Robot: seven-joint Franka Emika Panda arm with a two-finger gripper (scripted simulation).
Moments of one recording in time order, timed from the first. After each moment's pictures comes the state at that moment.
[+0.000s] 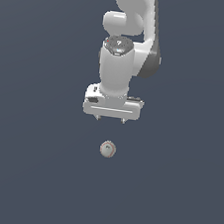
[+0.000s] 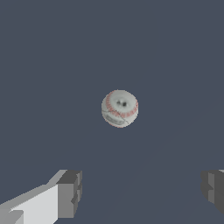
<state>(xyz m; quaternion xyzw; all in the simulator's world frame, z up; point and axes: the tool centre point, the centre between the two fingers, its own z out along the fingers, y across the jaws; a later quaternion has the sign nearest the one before) 0.009 -0.002 0.188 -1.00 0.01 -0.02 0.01</state>
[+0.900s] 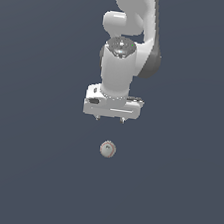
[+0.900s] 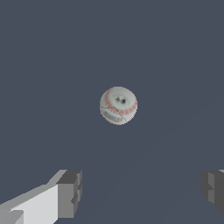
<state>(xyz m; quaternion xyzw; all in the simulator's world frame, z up) 0.006 -0.003 0.186 -1.00 -0.02 -0.01 -0.01</state>
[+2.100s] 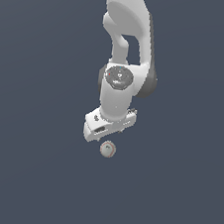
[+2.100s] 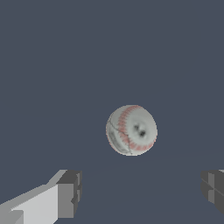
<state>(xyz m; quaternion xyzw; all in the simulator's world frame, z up) 0.047 0.002 0.135 -0.96 -0.27 0.00 -0.01</state>
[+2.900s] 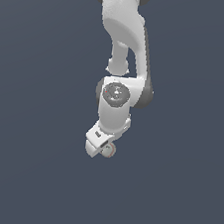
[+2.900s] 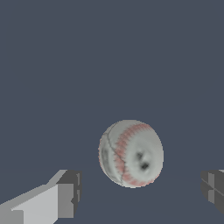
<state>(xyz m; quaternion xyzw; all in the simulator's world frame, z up) 0.067 0.004 0.100 -0.91 -0.41 0.00 0.00</state>
